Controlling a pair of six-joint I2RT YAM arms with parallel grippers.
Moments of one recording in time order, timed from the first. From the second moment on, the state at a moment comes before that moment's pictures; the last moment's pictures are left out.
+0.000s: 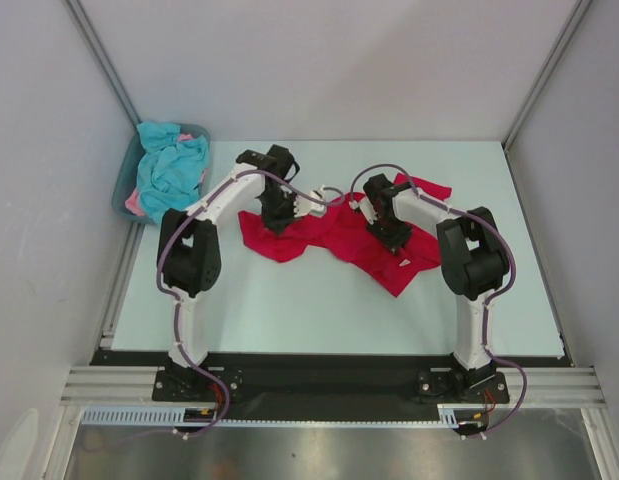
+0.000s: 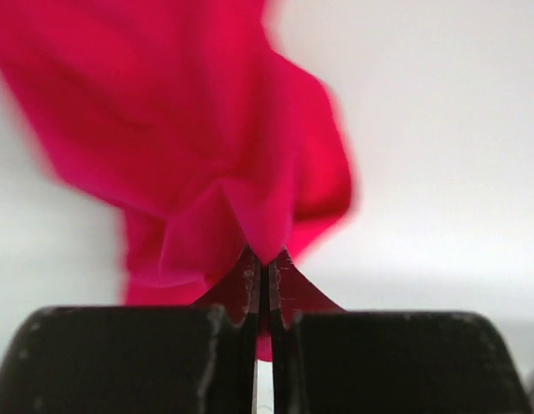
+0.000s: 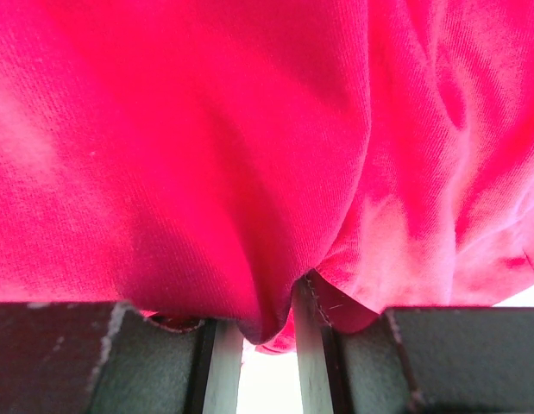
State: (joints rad) left arm -0.43 2.08 1.86 -1.15 0.28 1.05; right arm 0.41 2.04 1.48 -0.83 0.18 -0.35
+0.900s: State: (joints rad) left arm -0.35 2.23 2.00 -1.21 0.28 0.89; right arm 0.41 2.04 1.47 -0.82 0.20 -0.35
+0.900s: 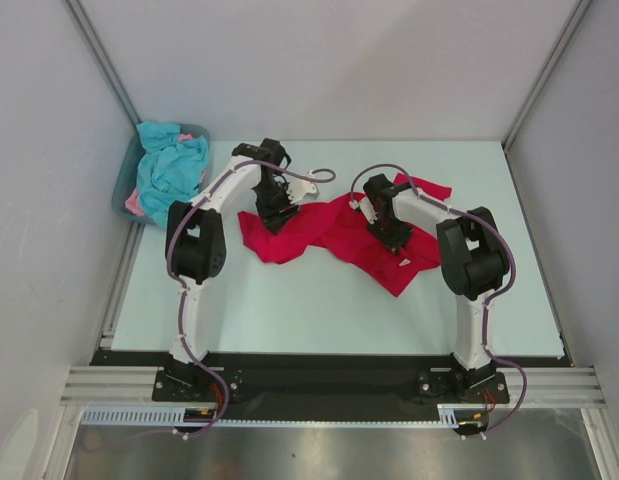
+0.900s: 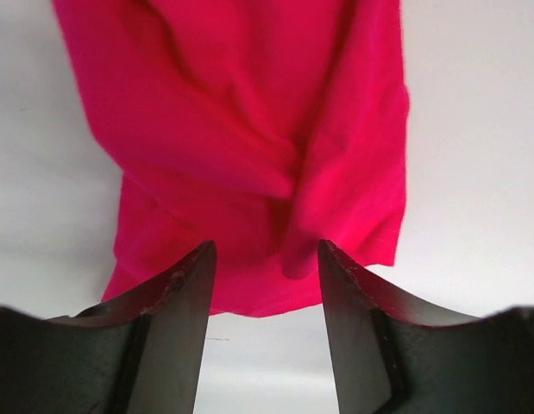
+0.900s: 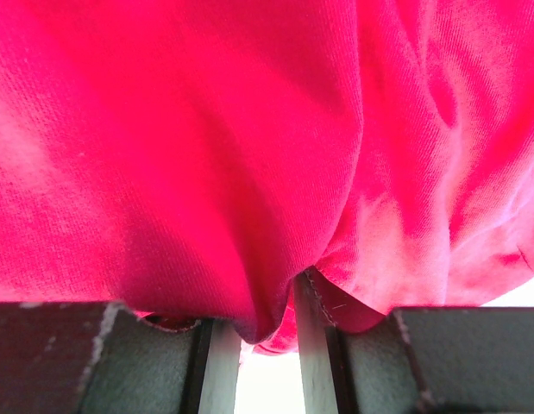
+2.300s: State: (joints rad) left arm -0.36 1.98 1.85 -0.95 0.08 0.75; right arm 0.23 2.10 1.67 -0.81 0.24 -0.20
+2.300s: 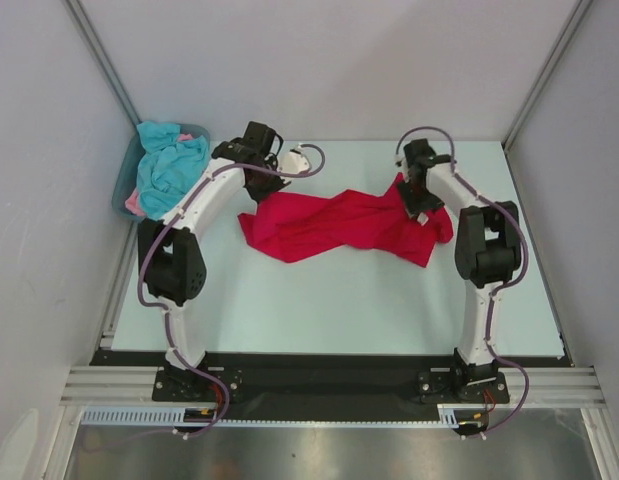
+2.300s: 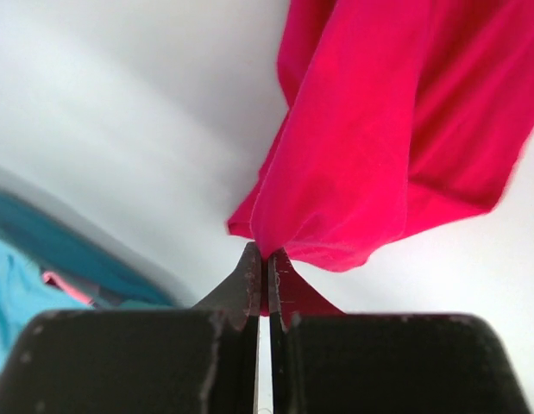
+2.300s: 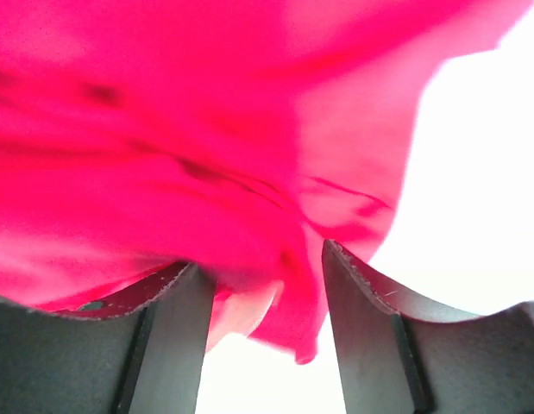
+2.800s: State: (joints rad) left arm -0.36 1.96 1.80 -0.87 -0.08 0.76; right arm 0.03 2.17 1.97 -0.79 0.23 -0.12
